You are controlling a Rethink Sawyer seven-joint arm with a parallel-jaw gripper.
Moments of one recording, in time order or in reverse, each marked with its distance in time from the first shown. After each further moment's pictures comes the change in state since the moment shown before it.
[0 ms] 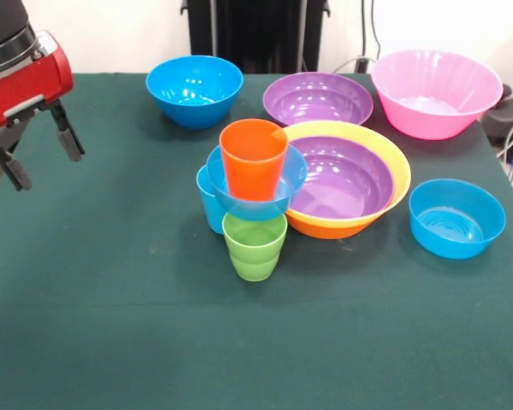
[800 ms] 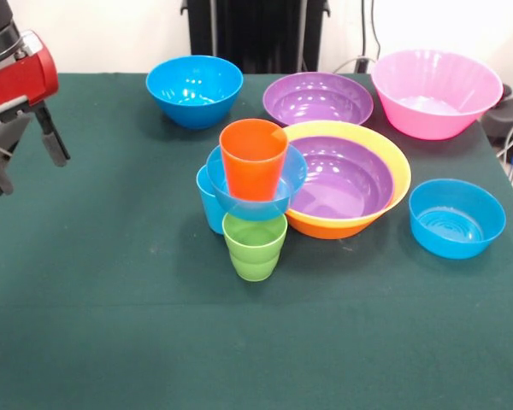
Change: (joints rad) arm 0.007 0.007 0.000 -0.046 0.001 0.000 0.000
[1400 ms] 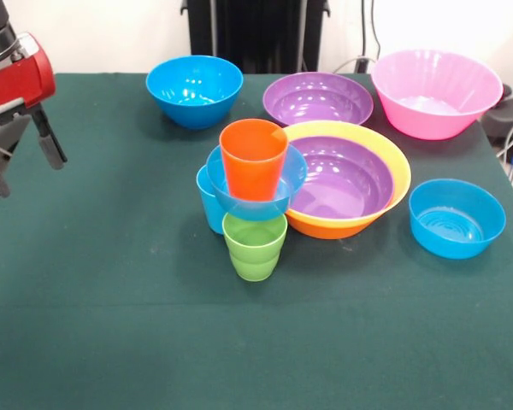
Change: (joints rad) arm 0.002 0.006 0.000 -0.009 0.001 0.000 0.000
